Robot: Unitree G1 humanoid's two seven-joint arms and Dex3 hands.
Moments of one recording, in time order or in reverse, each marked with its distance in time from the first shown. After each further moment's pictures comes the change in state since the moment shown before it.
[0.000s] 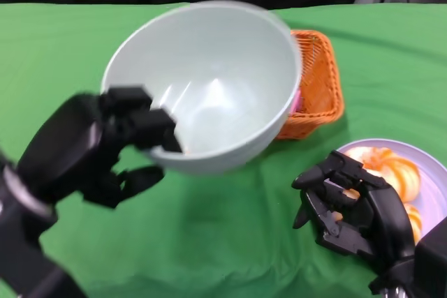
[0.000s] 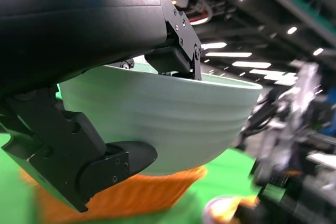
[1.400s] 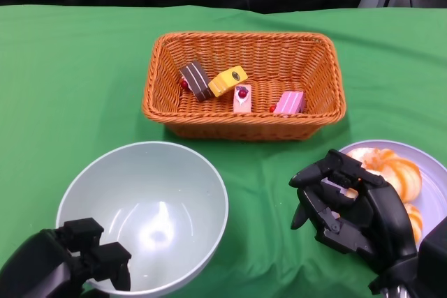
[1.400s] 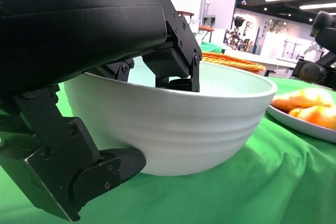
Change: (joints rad) left arm 0.227 0.216 -0.364 0.227 0.475 0.164 0.848; right arm 0.014 -0.013 0.002 -0.049 0.025 0.047 0.017
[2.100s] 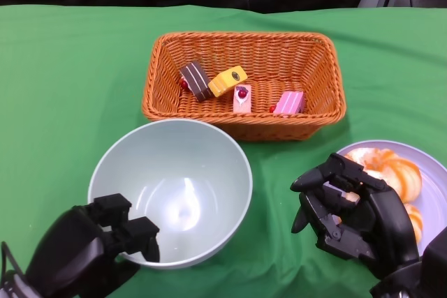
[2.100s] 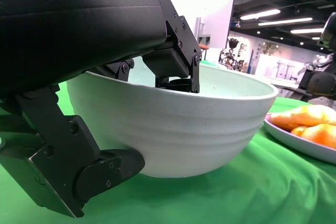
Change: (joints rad) left arm -0.204 -0.081 -0.249 0.168 -0.009 0.094 0.171; right arm 0.028 0.011 0.002 -0.028 0.002 0.000 0.002
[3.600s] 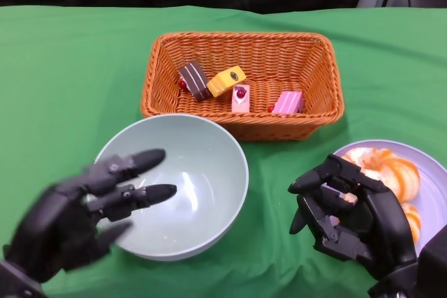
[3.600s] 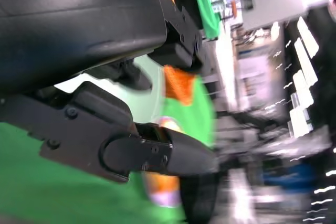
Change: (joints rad) left arm 0.346 -0.028 0.293 -0.728 -1.869 0.511 -1.471; right arm -0.002 -0.008 0.000 0.010 -0.007 -0.011 0.003
